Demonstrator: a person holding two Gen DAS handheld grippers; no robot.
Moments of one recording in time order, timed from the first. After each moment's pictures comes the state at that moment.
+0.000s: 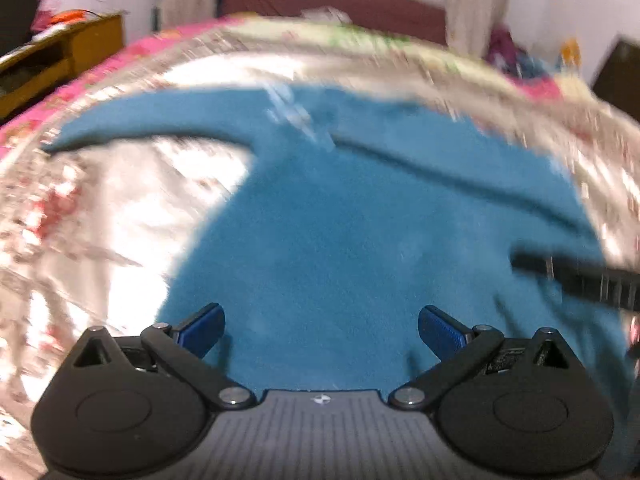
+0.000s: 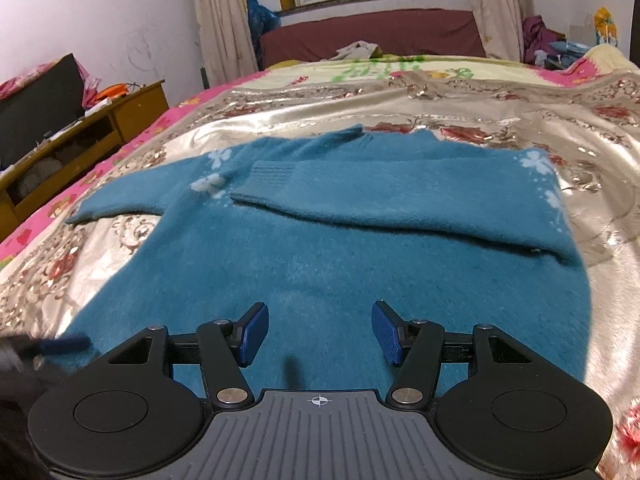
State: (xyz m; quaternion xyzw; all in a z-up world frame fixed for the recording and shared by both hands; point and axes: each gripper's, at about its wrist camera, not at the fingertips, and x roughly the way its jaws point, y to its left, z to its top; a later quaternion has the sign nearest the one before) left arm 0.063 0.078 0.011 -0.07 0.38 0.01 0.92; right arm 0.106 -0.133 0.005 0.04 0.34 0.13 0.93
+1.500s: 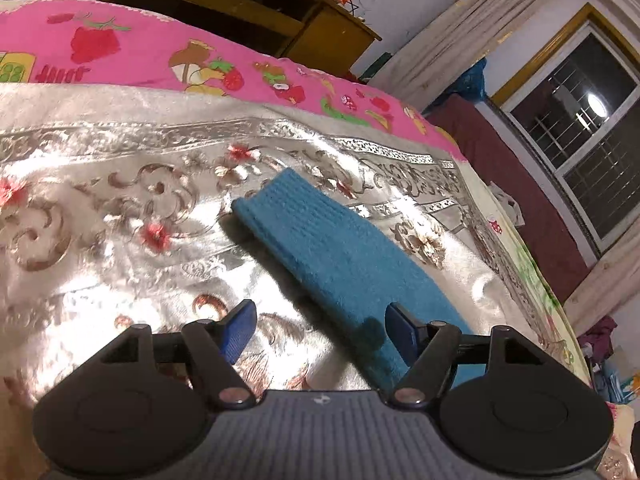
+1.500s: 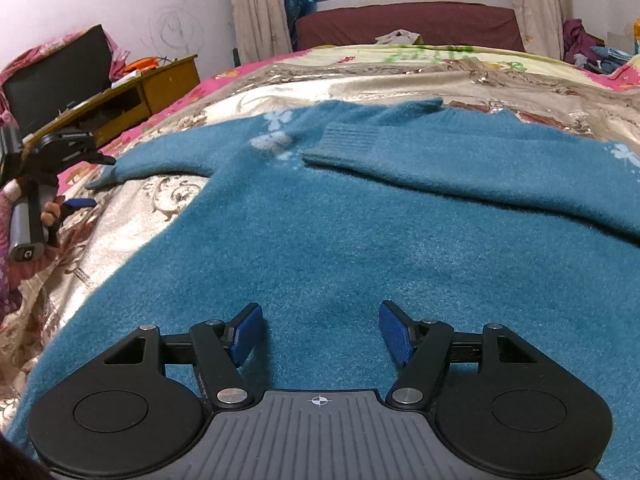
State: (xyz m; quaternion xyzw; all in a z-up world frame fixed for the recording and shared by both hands) left arm 0.188 0.369 -0.034 -0.40 0.24 0.20 0.86; right arm 0.127 -0.056 -0.038 0.03 0.35 0.17 0.92
